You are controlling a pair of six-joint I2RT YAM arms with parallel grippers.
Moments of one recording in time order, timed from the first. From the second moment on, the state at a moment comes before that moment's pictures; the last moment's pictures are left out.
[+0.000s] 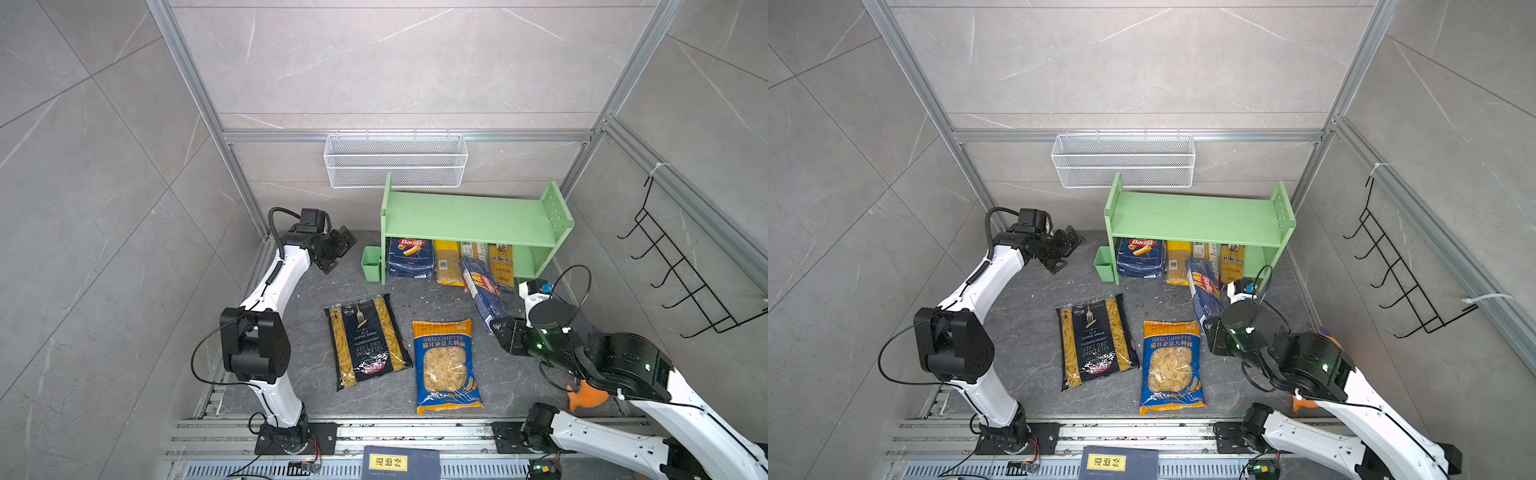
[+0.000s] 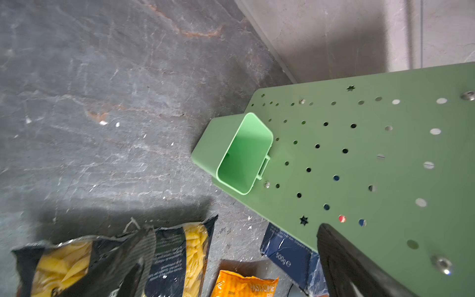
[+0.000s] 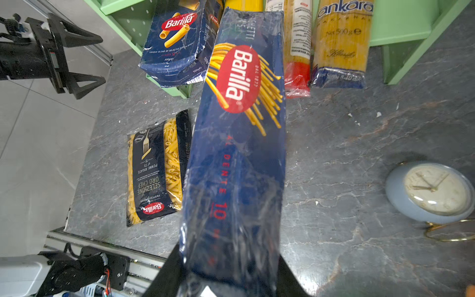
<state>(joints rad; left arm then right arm) -0.16 1.78 1.63 -0.70 0.32 -0.83 0.89 0.86 1.29 -1.22 0.35 0.81</state>
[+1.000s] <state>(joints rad) -0.13 1.85 1.75 -0.71 0.33 -0.79 0.17 1.17 1.24 -0.85 -0.07 0.45</state>
